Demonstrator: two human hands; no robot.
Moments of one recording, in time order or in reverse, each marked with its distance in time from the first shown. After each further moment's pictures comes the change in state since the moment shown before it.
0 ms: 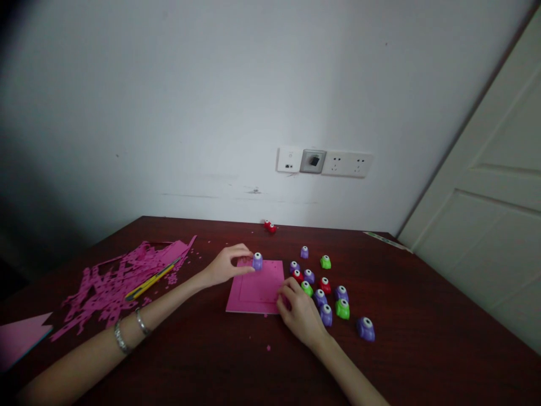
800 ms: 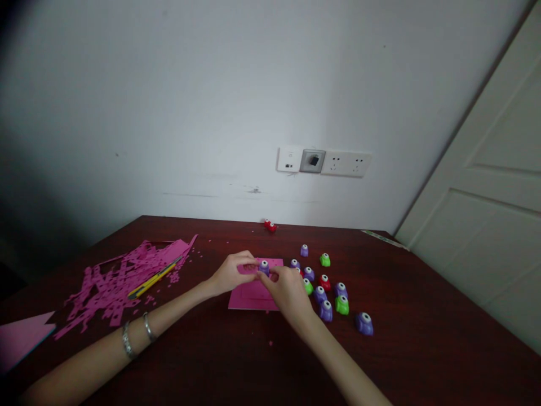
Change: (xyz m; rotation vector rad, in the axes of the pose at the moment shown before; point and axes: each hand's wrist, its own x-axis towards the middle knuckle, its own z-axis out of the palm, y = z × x) left_hand -0.011 0.000 0.022 -0.055 0.053 0.011; right_hand 0.044 -0.053 -0.015 -0.130 0.072 0.244
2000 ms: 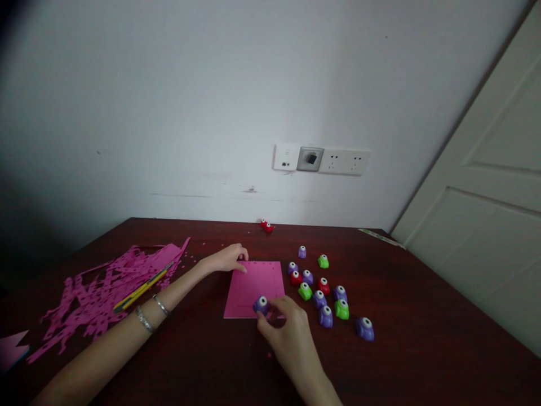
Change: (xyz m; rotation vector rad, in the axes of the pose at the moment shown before) left_hand 0.049 -0.079 -0.029 0.462 -0.423 -0.172; right_hand -0.049 -0.002 0.011 0.403 -0.037 0.167
